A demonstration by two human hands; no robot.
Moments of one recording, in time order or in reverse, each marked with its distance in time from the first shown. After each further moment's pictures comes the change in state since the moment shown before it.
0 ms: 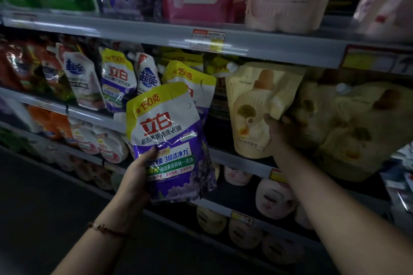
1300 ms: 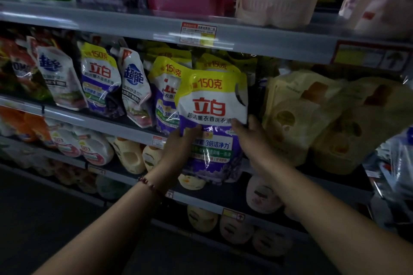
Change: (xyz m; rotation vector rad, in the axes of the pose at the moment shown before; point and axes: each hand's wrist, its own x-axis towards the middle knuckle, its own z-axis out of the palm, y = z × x) left_hand 0.037 -0.011 0.087 0.419 -0.165 0.267; right_hand -0.088 -0.013 0.010 -0.132 -0.411 -0.189
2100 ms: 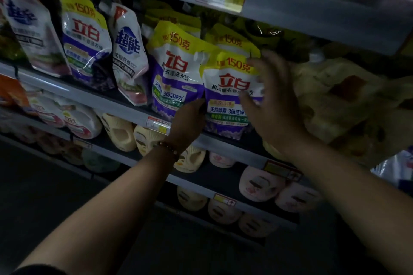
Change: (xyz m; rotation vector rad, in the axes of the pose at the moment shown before) left_hand 0.103 -0.054 0.005 0.796 -0.020 0.412; right_hand 0.034 -0.032 -0.012 -0.681 0.062 -0.827
